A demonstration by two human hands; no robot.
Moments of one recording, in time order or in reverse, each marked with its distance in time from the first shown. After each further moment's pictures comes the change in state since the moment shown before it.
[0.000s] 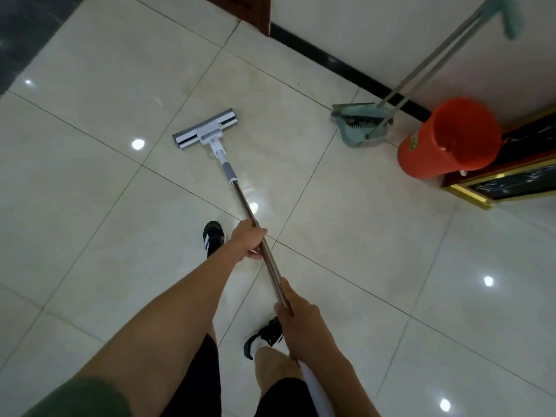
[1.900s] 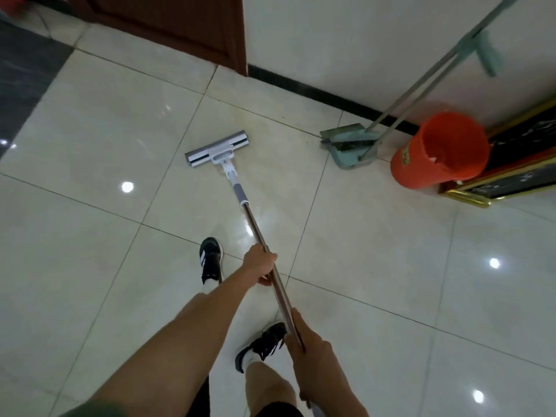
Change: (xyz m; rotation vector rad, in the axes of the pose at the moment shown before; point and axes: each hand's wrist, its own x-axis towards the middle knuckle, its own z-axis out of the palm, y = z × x) left_hand 0.049 0.091 -0.049 0.204 -0.053 -0.008; right_hand 0.047 -0.101 -0.007 0.111 0.065 0.168
